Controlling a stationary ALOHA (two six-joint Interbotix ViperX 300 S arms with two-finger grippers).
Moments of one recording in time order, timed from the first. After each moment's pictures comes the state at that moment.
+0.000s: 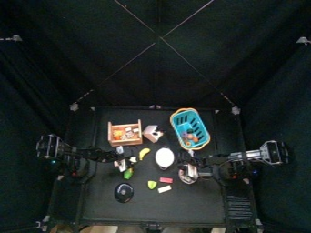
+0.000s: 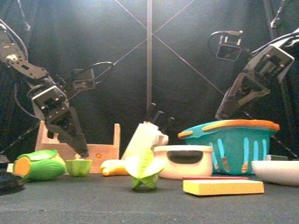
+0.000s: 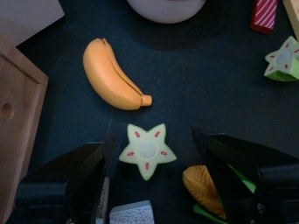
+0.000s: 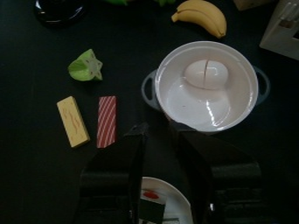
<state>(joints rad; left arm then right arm) 0.08 -0.15 1.07 -0.41 -0.19 0.29 -0.04 -0.42 1.06 -0.61 -0.03 0.74</state>
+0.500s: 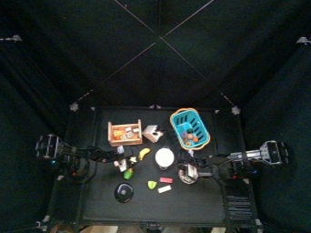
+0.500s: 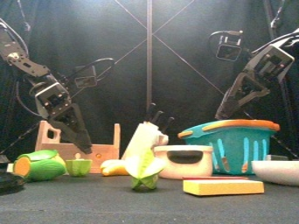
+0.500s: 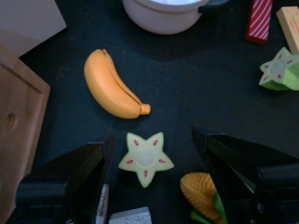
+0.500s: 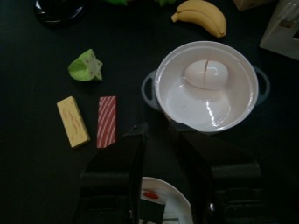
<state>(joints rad) 0.08 -0.18 1.05 -0.42 -0.18 0.29 -0.04 -0.42 1.06 -0.61 -0.03 0.74</state>
